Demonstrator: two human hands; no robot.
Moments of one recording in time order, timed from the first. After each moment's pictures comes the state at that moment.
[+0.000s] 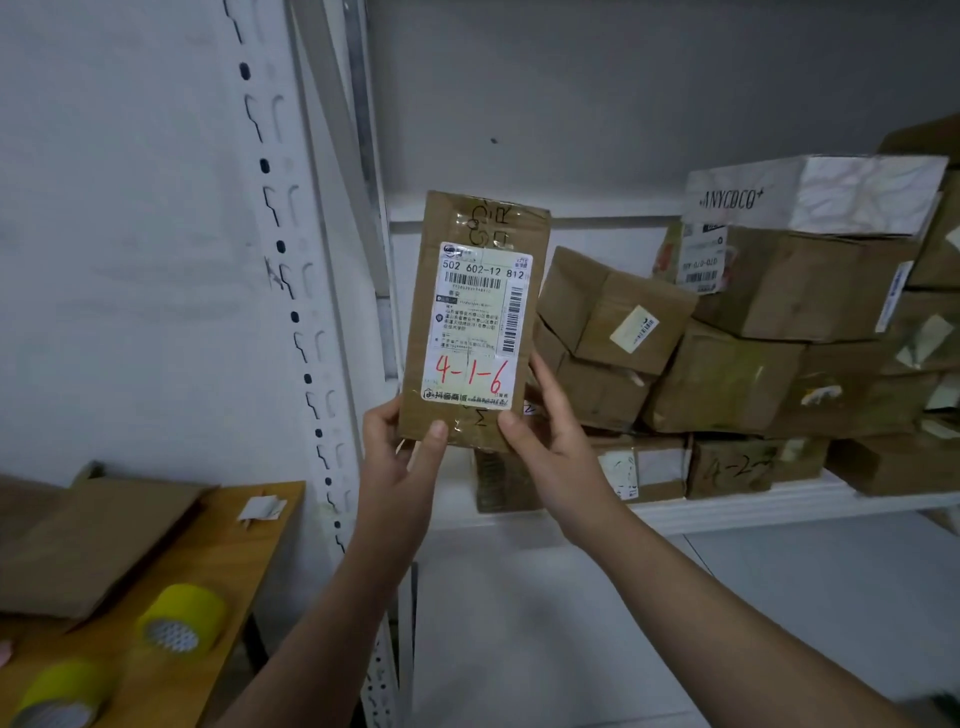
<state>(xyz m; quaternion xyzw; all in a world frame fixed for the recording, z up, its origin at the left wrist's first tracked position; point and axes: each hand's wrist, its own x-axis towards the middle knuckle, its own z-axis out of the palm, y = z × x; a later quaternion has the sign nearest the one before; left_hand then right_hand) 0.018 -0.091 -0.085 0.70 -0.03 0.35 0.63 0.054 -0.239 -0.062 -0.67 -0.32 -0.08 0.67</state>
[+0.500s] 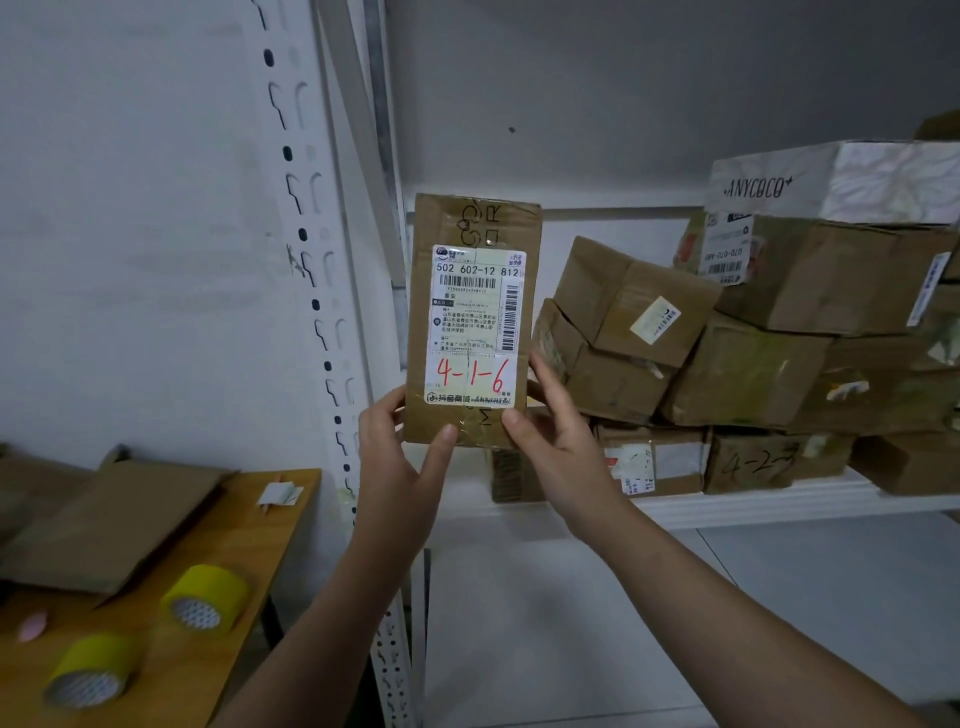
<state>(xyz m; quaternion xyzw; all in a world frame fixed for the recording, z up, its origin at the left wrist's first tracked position) 0.011 -0.079 -0.090 0.77 0.01 0.42 0.48 0.062 -0.229 -0.075 -0.67 -0.32 -0.07 0.67</state>
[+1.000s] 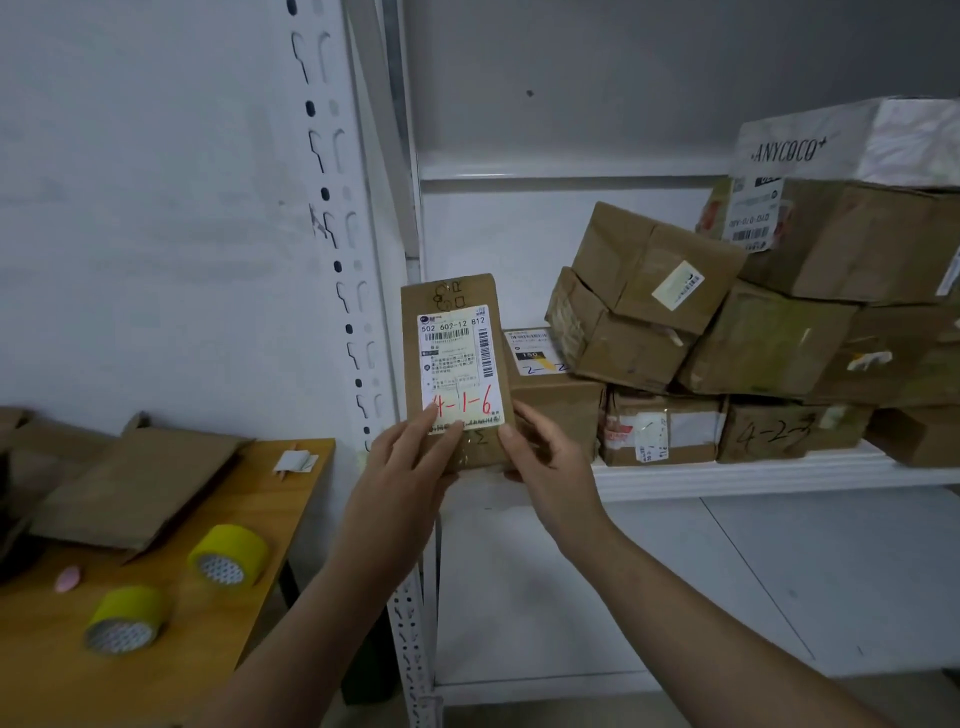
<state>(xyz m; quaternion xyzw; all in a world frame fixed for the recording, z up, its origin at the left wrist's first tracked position) -0.032 -0.056 -0.117 0.94 -0.05 0.33 0.06 0.048 -0.207 -0.130 -0.70 -0.20 -0.03 0.69</state>
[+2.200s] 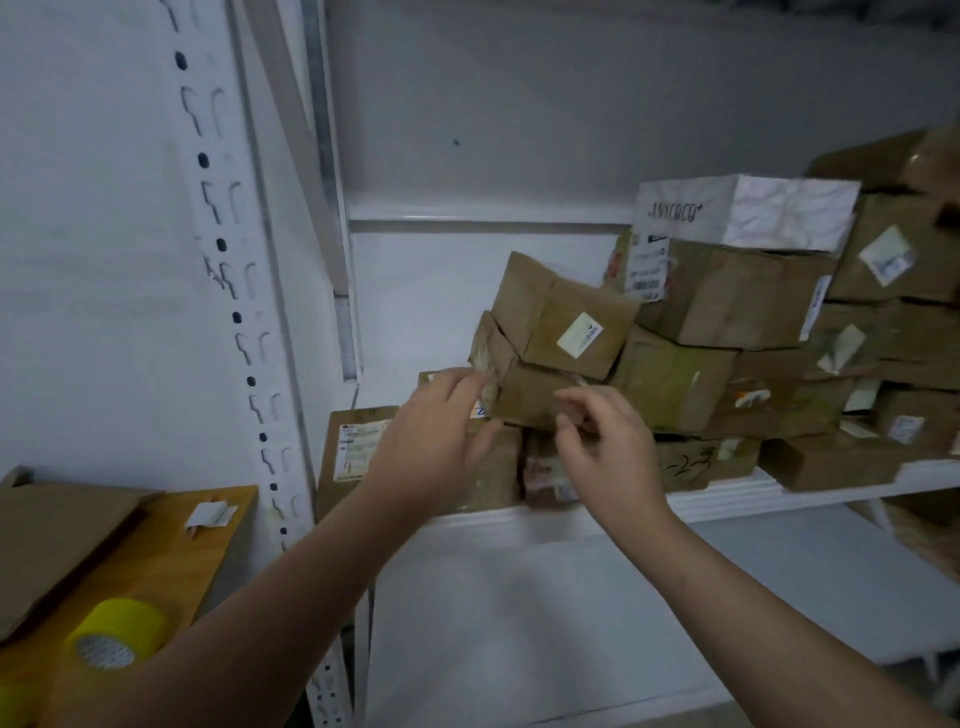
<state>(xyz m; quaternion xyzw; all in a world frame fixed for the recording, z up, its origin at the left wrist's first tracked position) 0.046 -0.137 -0.037 0.92 -0.13 0.32 0.18 0.063 -0.317 -0.052 -0.82 -0.20 -0.33 0.41</state>
